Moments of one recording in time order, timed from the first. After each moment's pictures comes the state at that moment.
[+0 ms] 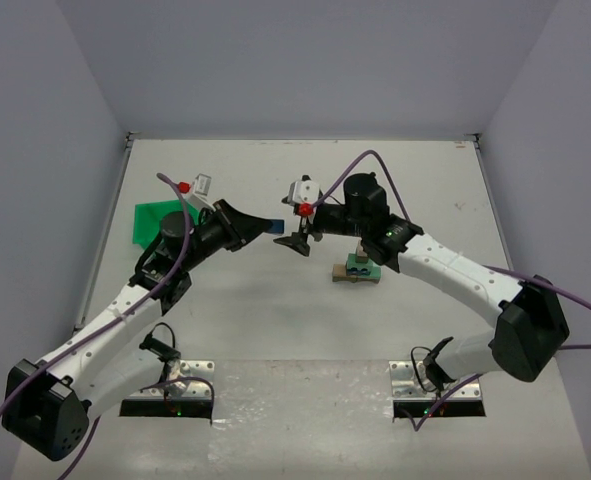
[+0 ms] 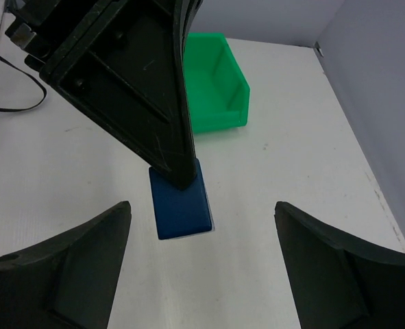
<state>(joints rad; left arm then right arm) -0.42 0.91 0.60 0.18 0.29 -0.95 0.70 1.39 0.99 0.16 -0.58 -0.45</state>
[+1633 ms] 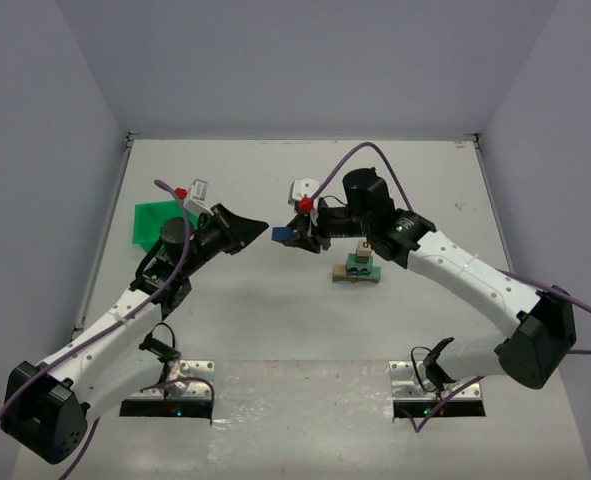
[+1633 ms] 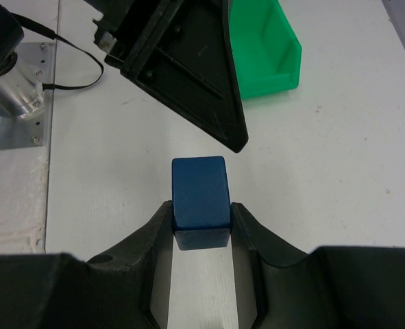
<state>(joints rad) -0.42 0.89 0.54 0.21 0.22 -0.96 0.72 1.34 1.11 -0.21 -0.61 -0.40</state>
